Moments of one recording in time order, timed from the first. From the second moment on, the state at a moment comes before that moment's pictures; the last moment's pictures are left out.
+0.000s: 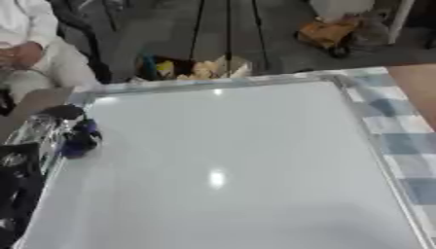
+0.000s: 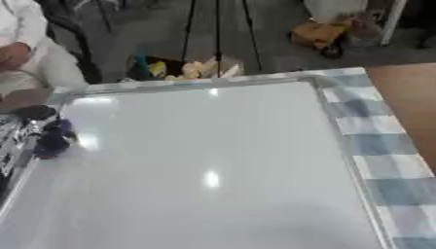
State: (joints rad) left arm -0.99 0.49 0.17 -0.75 -1.46 0.03 -0.49; right arm -0.04 -0.40 -0.06 -1.99 -0.15 -0.88 -0.13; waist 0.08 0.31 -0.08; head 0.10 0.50
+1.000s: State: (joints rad) left arm -1.00 0.40 0.13 -0.84 -1.43 -0.07 -0.54; right arm -0.04 -0.40 -0.06 -1.99 -0.16 -0.88 -0.13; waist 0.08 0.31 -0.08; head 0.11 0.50
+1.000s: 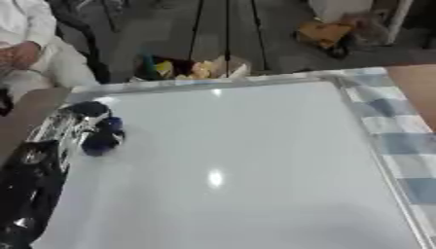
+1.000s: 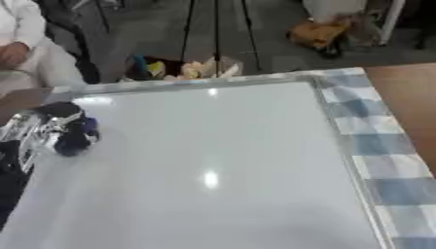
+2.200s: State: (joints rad) left arm -1.00 0.34 0.08 -0.91 -1.40 -0.15 -0.58; right arm -0.04 -0.40 -0.06 -1.99 -0.18 -0.88 -0.12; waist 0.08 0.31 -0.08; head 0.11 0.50
